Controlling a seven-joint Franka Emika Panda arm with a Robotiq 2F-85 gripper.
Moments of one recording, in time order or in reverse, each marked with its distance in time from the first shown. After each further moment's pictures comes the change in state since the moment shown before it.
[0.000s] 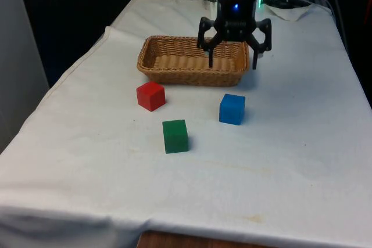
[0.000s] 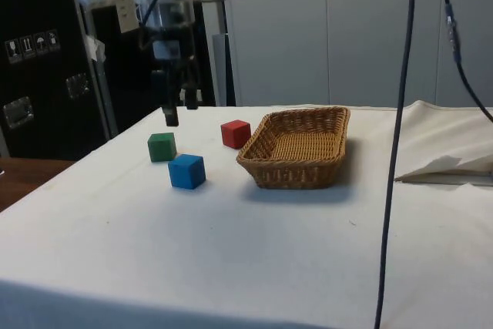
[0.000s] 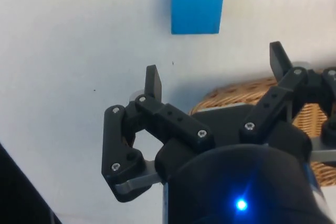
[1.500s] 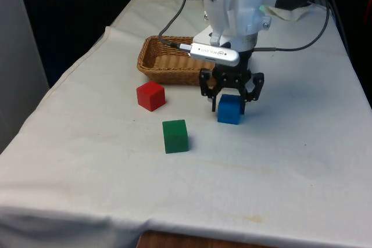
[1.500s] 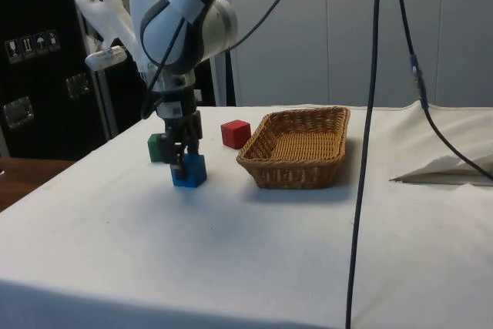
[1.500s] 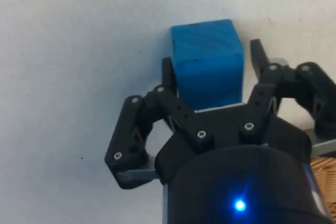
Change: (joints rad) arm 0.000 0.239 0.007 0.081 0.082 0.106 -0.012
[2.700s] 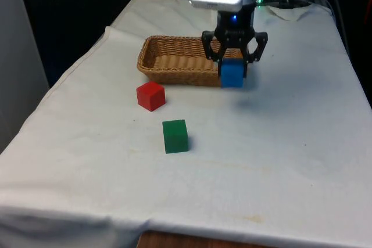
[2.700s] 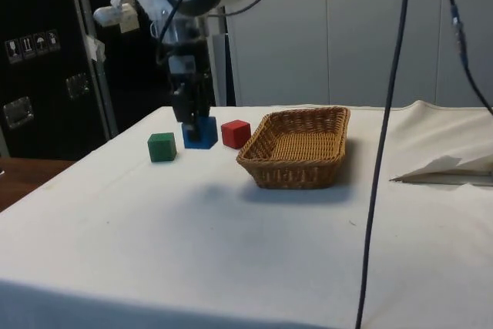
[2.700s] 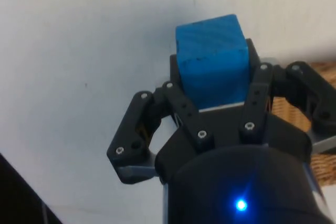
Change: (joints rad) arm 0.004 -0.249 -0.004 -0.162 -0.063 -0.066 0.008
